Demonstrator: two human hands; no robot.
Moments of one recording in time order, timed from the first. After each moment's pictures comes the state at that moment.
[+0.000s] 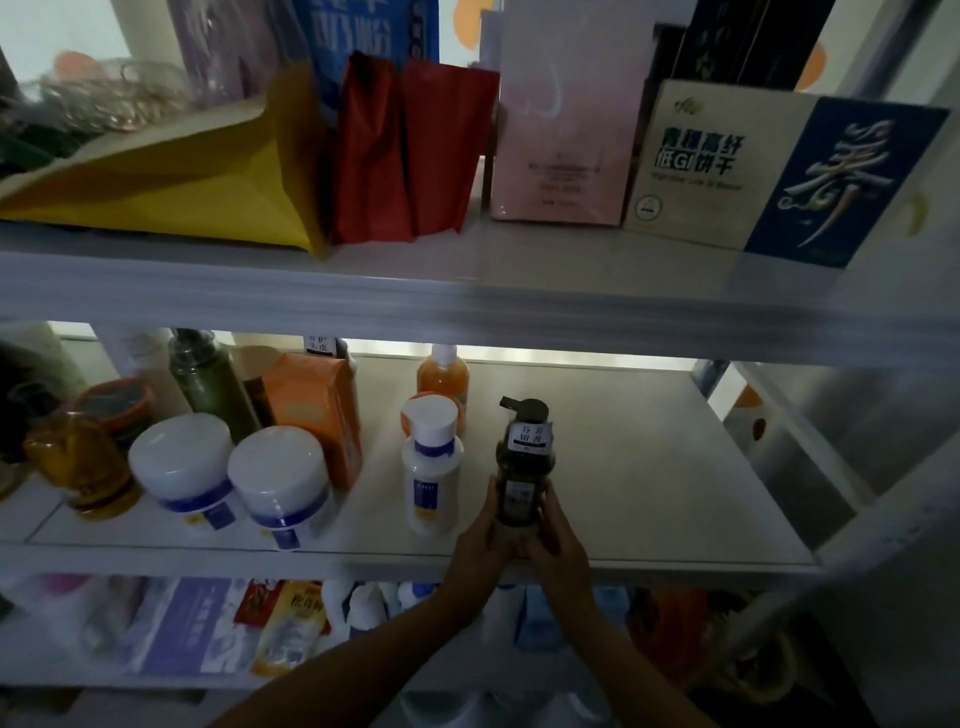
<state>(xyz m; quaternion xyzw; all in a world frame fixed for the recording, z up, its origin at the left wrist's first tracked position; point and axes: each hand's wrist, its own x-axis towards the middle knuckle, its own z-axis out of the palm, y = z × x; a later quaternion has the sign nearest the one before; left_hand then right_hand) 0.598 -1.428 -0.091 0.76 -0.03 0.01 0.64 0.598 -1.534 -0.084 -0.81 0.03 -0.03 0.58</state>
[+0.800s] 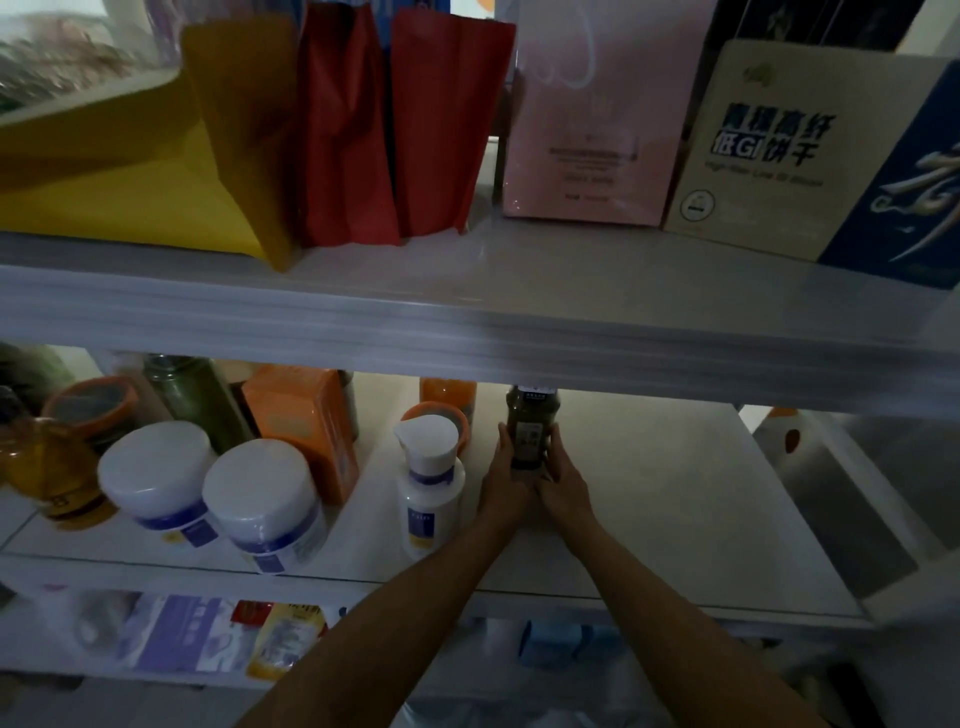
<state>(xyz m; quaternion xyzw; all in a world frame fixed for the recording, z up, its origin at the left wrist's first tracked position) 0.710 -1.457 -0.067 0.68 0.09 0.02 0.73 0.717 -1.539 -0.064 -0.85 0.00 0.05 0.53</state>
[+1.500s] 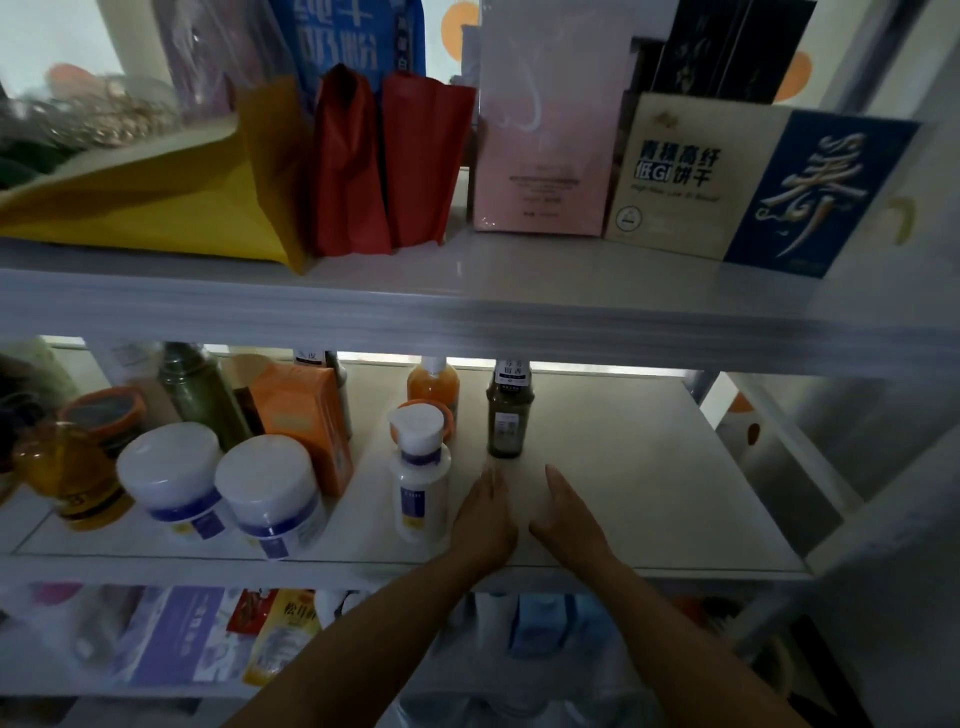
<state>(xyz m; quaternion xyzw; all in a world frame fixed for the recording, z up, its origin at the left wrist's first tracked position) 0.668 -1.444 -0.113 0.93 -0.06 0.02 0.36 0.654 -1.574 -0.058 -0.94 -0.05 0.07 0.32</state>
